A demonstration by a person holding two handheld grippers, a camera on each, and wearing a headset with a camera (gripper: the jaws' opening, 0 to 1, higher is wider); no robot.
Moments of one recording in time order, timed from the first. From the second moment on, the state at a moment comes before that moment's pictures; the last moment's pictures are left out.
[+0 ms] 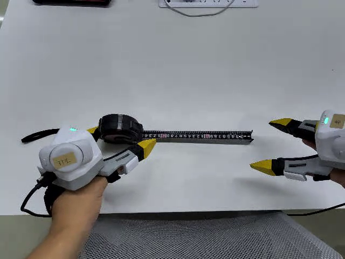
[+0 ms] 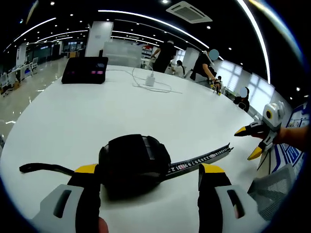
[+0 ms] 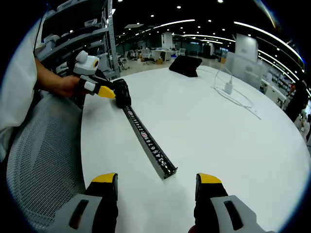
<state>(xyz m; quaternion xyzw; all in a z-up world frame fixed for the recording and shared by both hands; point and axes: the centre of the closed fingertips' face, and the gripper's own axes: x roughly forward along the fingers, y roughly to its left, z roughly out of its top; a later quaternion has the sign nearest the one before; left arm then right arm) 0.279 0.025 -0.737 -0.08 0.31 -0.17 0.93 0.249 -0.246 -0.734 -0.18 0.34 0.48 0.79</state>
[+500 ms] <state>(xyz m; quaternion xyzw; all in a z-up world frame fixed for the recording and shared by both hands) 0.286 0.032 -0.741 -0.08 0.31 -0.12 0.94 0.254 -0.244 -0.743 -0.21 0.35 0.51 0.76</state>
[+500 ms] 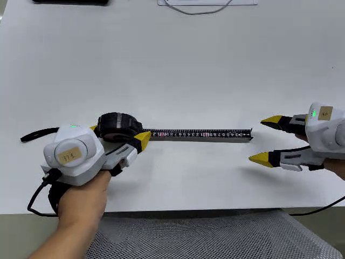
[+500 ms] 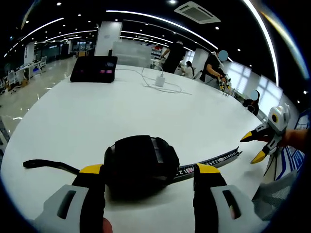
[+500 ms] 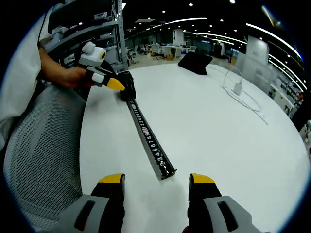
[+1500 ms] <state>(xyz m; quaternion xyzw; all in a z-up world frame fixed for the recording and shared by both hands) 0.293 0.041 -0.748 -0.12 0.32 -0.08 0.94 0.262 -0.242 -0.755 -0.25 0.36 0.54 0.72</state>
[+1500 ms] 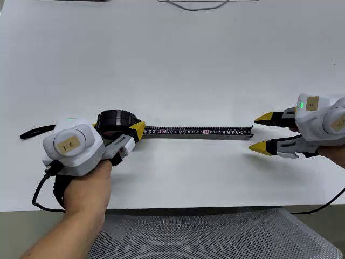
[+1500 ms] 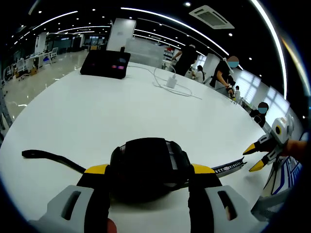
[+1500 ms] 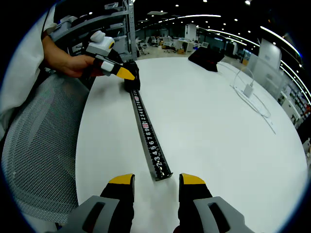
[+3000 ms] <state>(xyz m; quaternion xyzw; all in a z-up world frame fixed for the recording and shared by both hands) 0.294 0.041 -0.750 -0.12 0.32 -0.08 0.94 0.271 -0.238 -0.777 -0.35 0.38 0.58 0.63</state>
